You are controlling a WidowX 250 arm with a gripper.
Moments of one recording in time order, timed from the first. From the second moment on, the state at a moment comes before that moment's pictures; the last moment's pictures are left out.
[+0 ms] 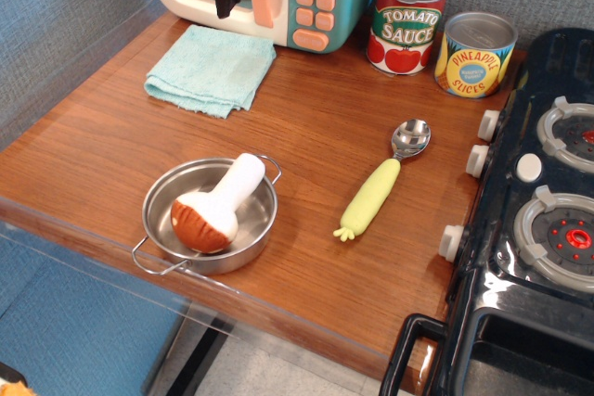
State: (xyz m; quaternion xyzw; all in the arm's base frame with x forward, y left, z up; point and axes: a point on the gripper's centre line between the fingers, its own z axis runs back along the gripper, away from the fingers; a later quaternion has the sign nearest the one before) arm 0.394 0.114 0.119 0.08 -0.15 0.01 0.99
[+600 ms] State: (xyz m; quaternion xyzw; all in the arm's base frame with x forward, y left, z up) arm 0.375 0.082 0.085 0.05 -0.11 -0.04 0.99
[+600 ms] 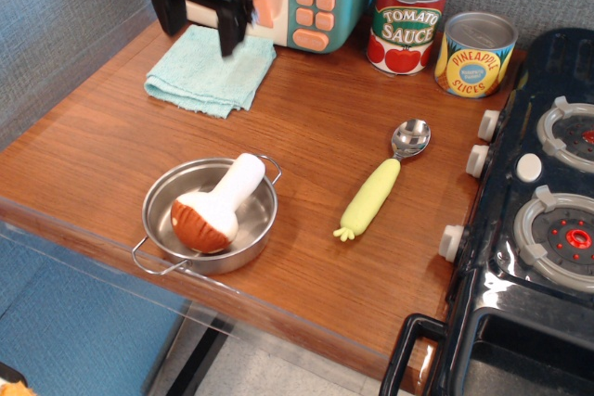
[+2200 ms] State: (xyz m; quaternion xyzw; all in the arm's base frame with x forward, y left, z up) arm 0.299 -0.054 0.023 0.03 -0.06 -0.08 0.99
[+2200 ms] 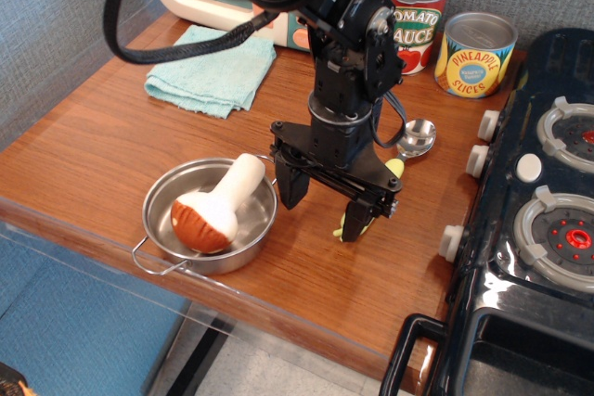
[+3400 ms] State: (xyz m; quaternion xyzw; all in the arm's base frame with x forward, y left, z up) arm 0.297 -0.056 0.010 0.04 -0.07 -0.08 0.99
